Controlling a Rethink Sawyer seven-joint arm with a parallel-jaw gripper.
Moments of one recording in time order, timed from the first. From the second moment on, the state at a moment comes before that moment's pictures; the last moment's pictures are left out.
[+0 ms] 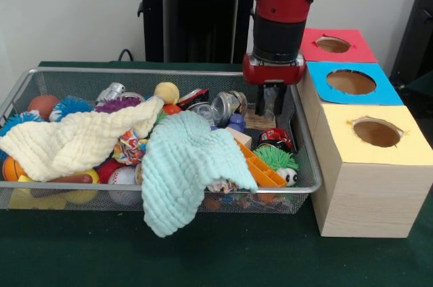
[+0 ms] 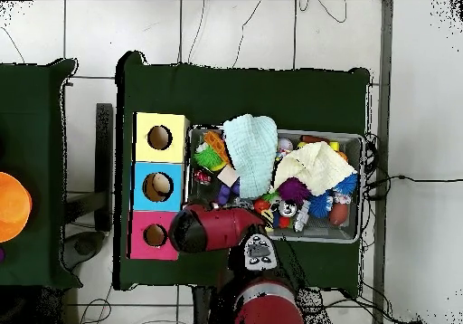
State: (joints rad) arm -0.10 -0.52 0.00 1.87 -0.23 0.14 1.76
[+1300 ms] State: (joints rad) arm -0.22 -0.89 0.17 1.94 -0.27 0.31 1.76
